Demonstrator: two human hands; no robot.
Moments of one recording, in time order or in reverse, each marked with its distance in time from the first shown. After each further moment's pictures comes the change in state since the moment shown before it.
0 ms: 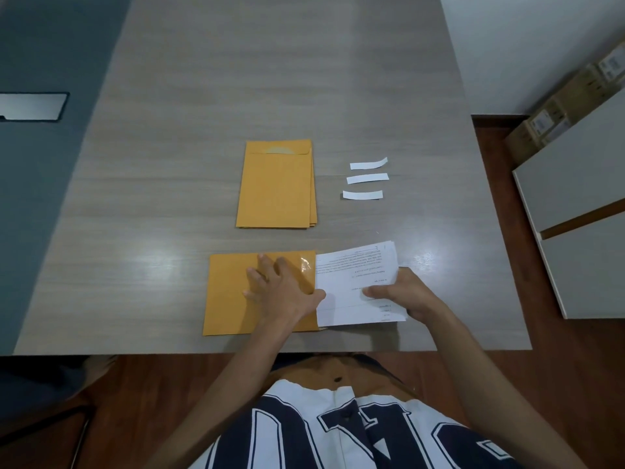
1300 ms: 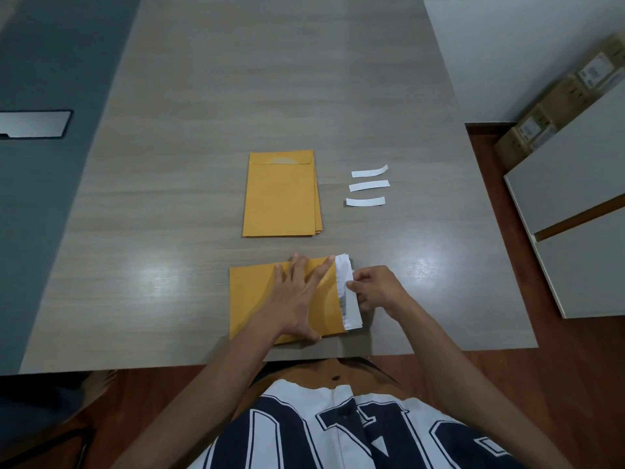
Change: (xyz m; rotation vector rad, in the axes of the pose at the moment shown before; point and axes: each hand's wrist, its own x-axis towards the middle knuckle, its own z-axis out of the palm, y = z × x) left_hand -0.001 -0.018 -0.033 0.376 -0.045 0.692; right_hand 0.014 -0.029 0.058 -0.027 0.115 0.069
